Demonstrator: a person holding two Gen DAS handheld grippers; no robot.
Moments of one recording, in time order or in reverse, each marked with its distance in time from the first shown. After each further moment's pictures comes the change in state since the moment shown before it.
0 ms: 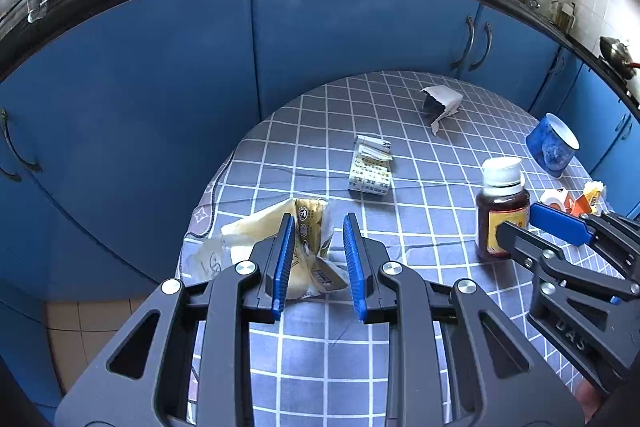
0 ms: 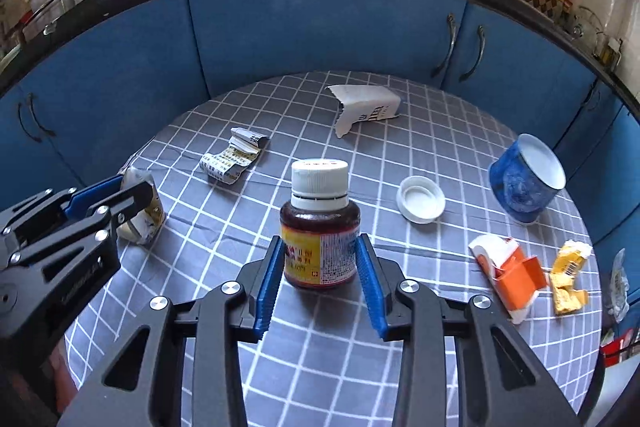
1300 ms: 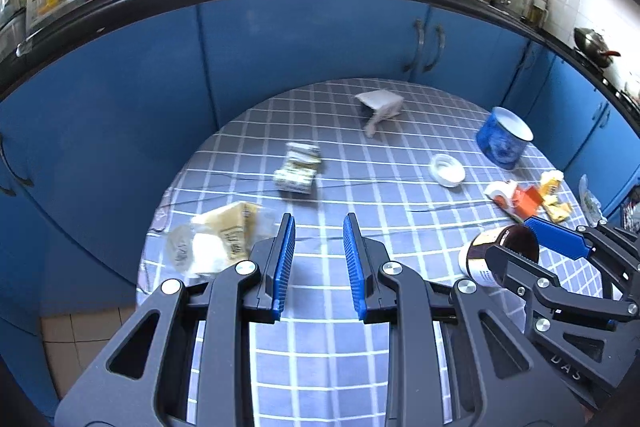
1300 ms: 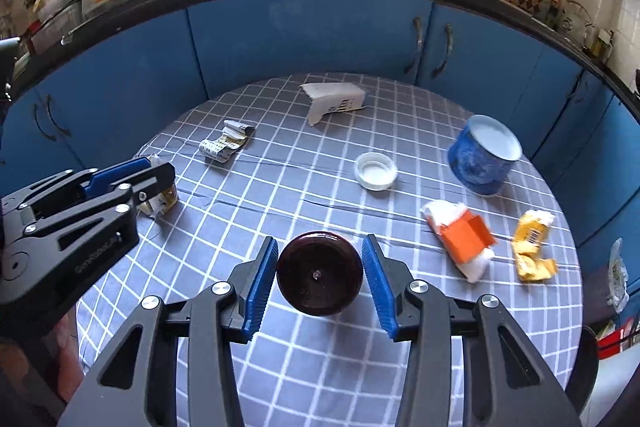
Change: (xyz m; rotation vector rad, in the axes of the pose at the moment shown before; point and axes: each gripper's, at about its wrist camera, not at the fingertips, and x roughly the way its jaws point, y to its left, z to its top) left arm -0.035 -0.049 -0.003 0.054 -0.026 -0.067; right arm -0.055 -0.029 -0.022 0.027 -0.028 -0.002
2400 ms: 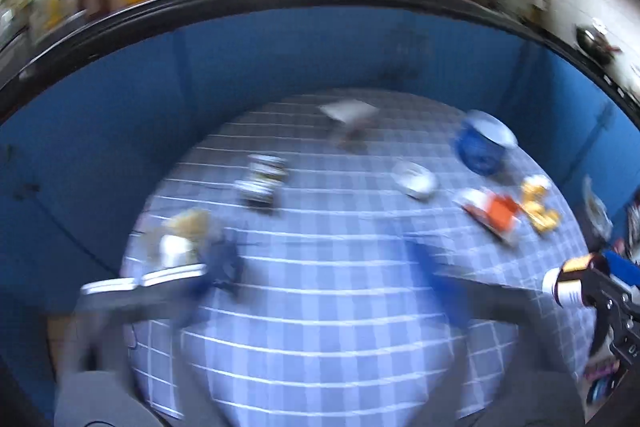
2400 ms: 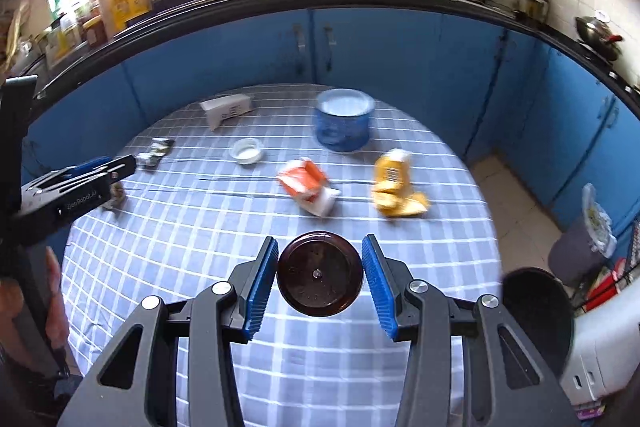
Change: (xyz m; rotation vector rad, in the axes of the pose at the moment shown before) left arm -0.018 -0.028 0.007 -0.020 -0.065 0.065; right arm -0.059 -0.093 -0.049 0.149 -0.054 -0.043
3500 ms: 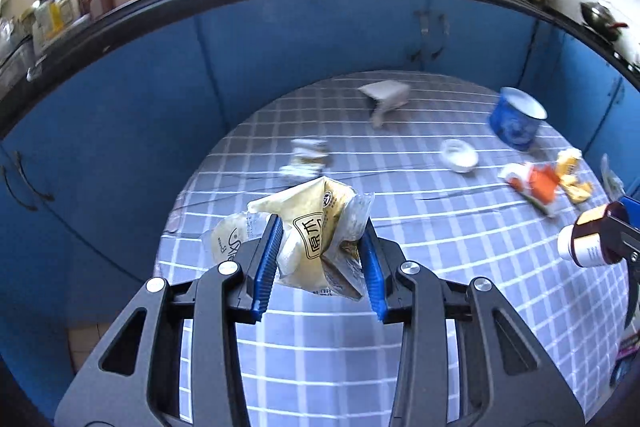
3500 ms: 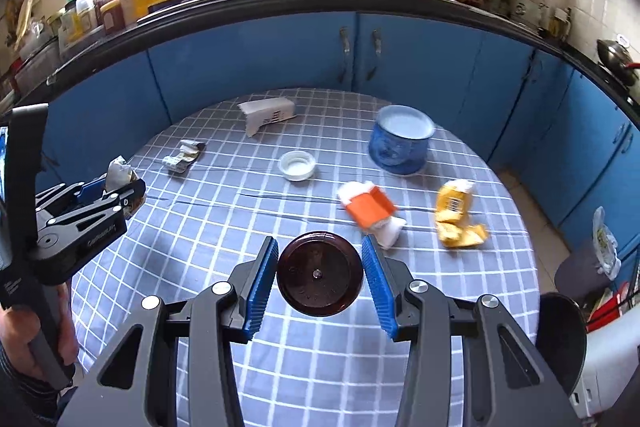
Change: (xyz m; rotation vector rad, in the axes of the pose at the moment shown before) left arm 0.016 0.008 -0.014 0.101 0.057 0.030; right arm 0.006 0.034 0.015 -0.029 -0.013 -0.022
